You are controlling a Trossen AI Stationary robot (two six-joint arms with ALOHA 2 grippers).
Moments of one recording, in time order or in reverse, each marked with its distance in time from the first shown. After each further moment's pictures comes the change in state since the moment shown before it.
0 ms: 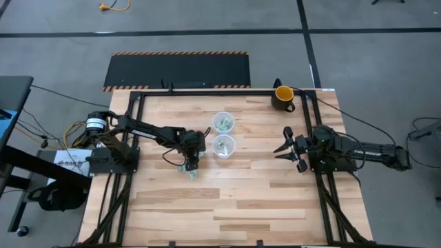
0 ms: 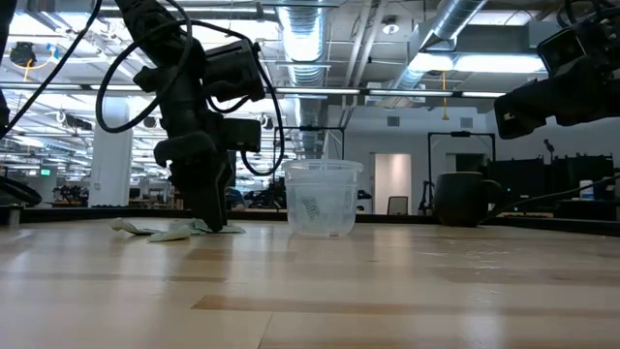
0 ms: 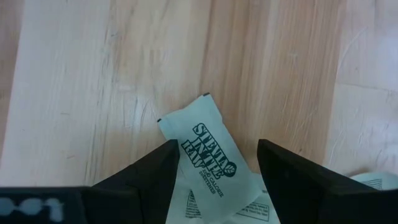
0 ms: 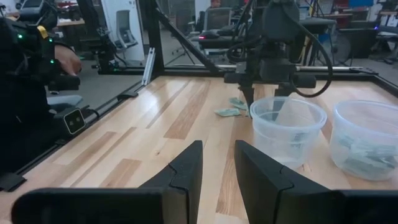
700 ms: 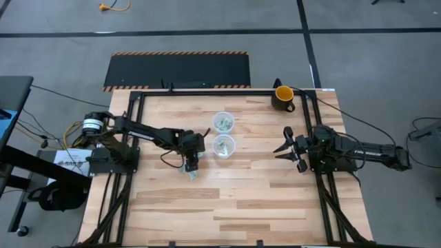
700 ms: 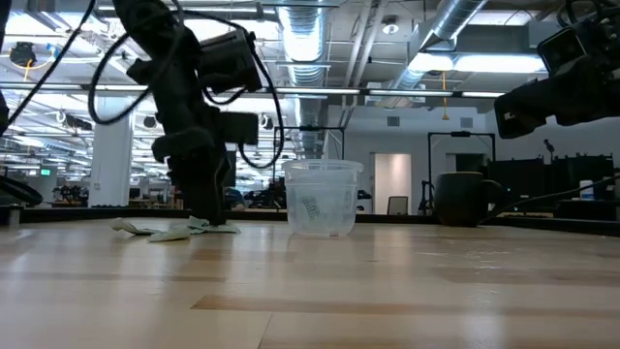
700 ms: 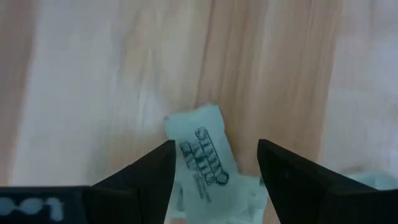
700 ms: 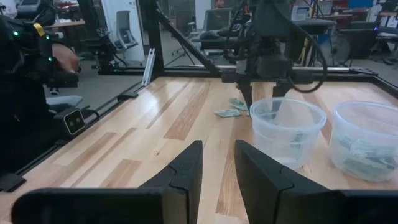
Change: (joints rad) left arm -0.034 -0.039 -0.001 -0.028 -0.062 -0.041; right arm 0.000 -0.004 0.000 0.000 0.000 0.000
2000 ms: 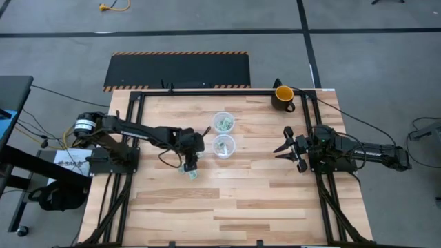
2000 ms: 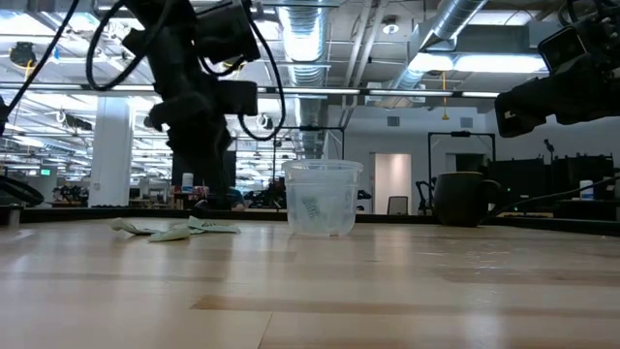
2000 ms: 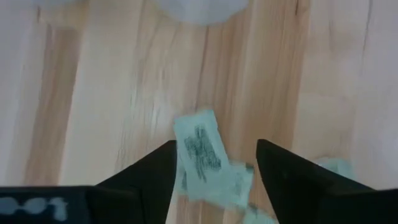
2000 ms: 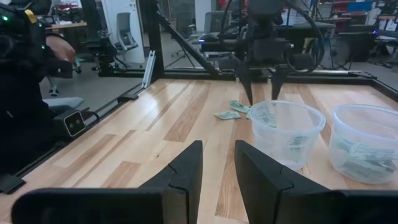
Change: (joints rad) left arm -0.040 -0.086 0.060 -0.117 -0.055 0.006; right arm 0.000 -0.010 0.000 0.000 0.000 0.000
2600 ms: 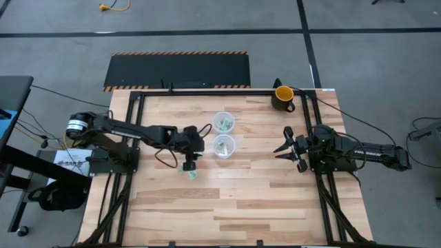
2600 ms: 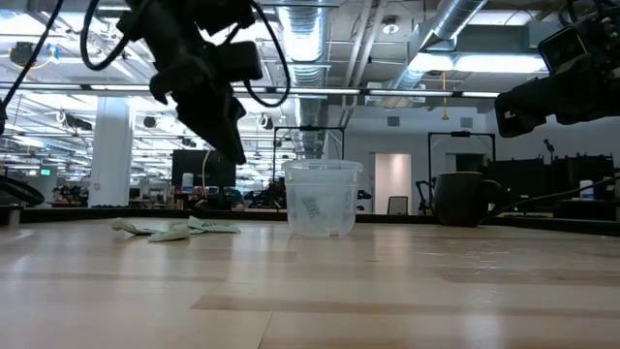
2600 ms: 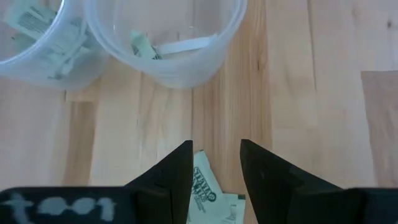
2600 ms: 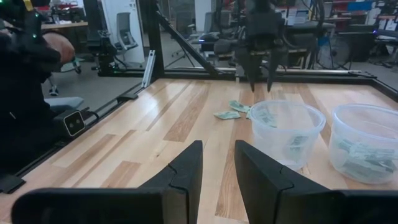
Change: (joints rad) left arm -0.018 -0.089 0.001 0.081 0.001 0.132; right arm 0.000 0.000 0.000 -0.001 0.000 0.000
